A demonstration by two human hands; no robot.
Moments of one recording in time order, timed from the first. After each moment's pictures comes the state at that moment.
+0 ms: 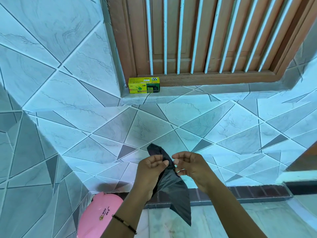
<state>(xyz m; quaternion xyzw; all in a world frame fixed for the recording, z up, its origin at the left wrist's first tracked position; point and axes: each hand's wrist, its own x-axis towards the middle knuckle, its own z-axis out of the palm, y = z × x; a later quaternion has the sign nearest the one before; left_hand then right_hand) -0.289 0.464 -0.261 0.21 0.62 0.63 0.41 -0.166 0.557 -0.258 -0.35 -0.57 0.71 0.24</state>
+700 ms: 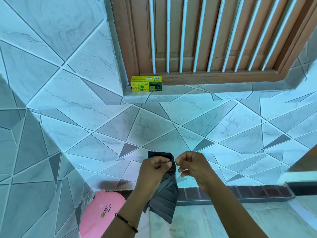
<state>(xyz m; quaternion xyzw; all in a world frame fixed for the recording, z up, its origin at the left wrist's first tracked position) -0.290 0.460 -0.265 0.32 0.68 0.56 0.34 -0.167 0.553 -0.255 -0.39 -0.60 0.66 0.23</state>
